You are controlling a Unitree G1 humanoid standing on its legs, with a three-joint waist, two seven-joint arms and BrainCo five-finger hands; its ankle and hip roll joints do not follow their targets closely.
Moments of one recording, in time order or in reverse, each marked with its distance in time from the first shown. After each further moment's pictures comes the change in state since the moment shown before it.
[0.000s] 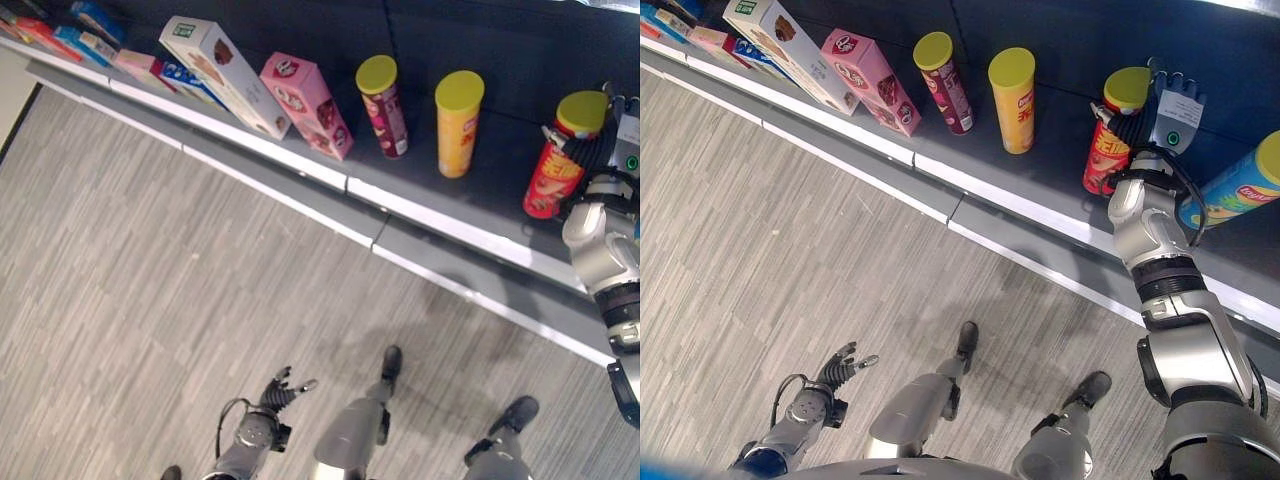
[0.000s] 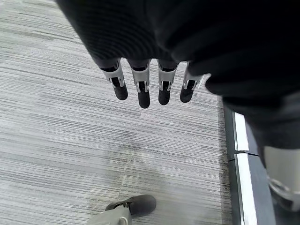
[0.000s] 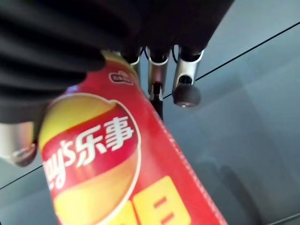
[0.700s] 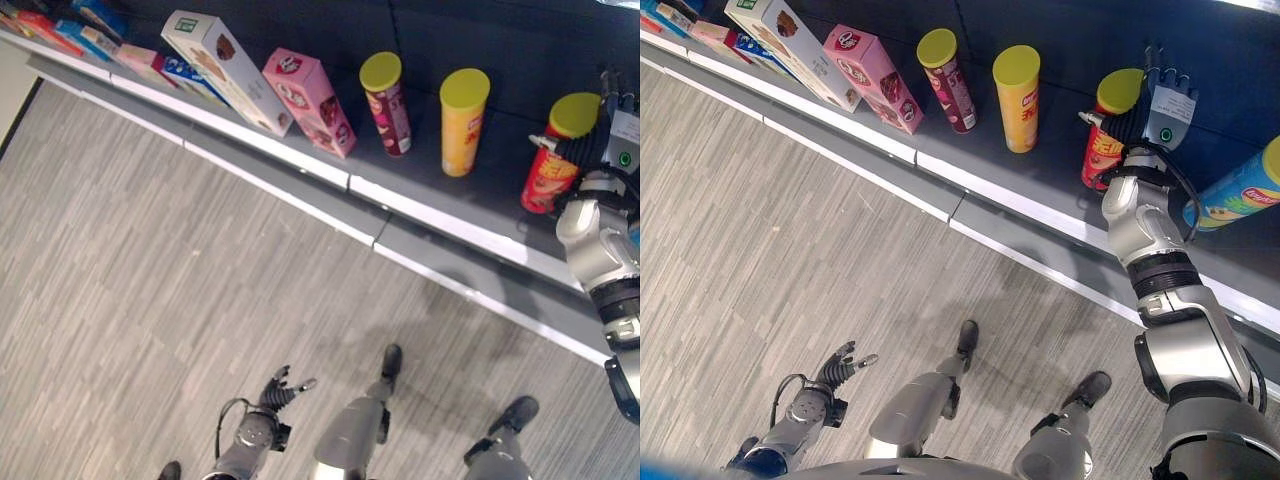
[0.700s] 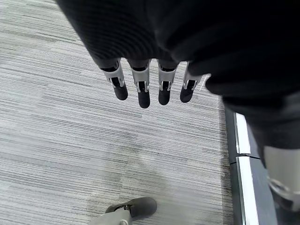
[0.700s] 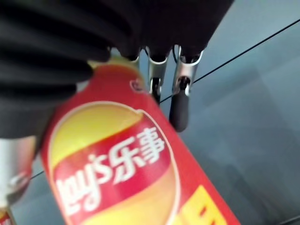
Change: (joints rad) left arm -0.001 0.000 -0.002 0.000 0.000 -0.005 0.012; right arm -0.031 0.011 0.034 0.005 0.028 -0.003 -0.016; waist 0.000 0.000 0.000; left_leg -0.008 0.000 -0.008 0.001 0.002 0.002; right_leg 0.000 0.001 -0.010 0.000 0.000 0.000
